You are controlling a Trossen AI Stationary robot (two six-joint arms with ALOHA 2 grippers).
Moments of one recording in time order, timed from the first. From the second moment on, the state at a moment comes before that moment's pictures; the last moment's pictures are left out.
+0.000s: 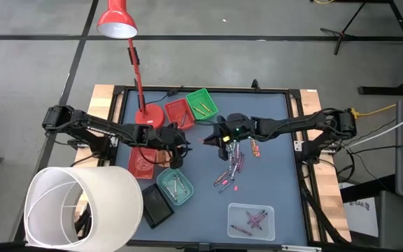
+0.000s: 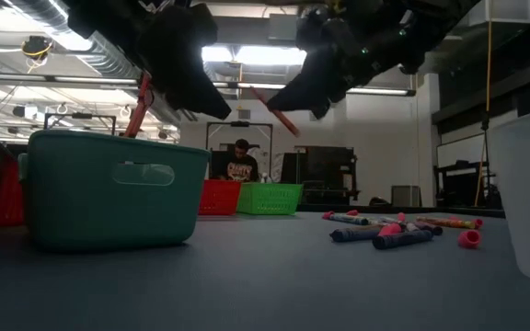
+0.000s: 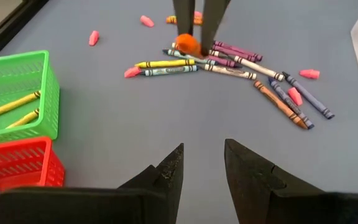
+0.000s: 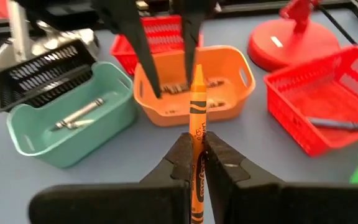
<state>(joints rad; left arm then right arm) -0.04 1.36 0.77 -0.05 -0.18 -0.18 -0.10 1.58 0.91 0.18 -0.20 0.01</state>
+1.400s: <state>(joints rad) -0.03 1.36 0.77 0.23 -0.17 -0.09 -0.10 1.58 0.91 0.29 -0.30 -0.06</state>
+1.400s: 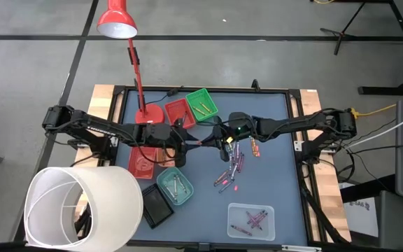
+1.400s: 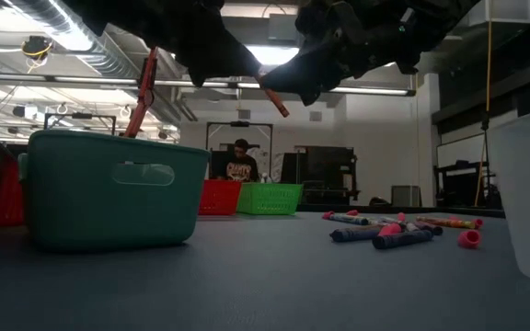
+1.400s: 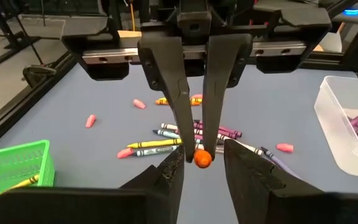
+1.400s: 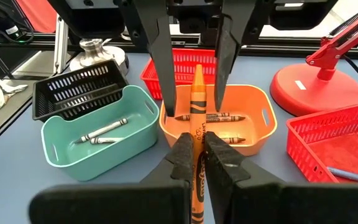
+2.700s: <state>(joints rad) -0.03 1.36 0.77 0.07 -0.15 -0.10 -0.10 1.58 0.91 -0.13 -0.30 -0.05</state>
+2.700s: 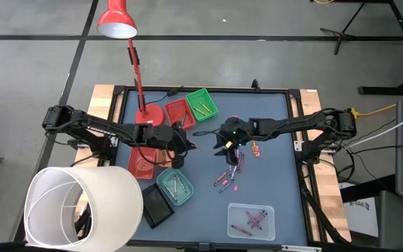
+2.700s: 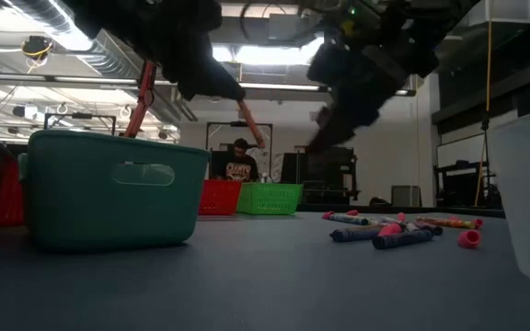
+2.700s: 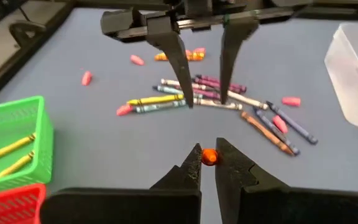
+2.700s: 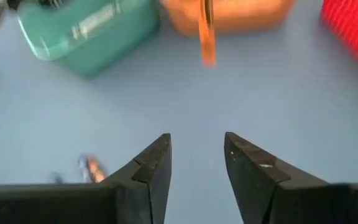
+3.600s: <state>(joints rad) -0.04 0.95 0.77 -0.69 0.01 -0.61 -0.10 1.58 0.91 -0.26 -0.30 -0.05</state>
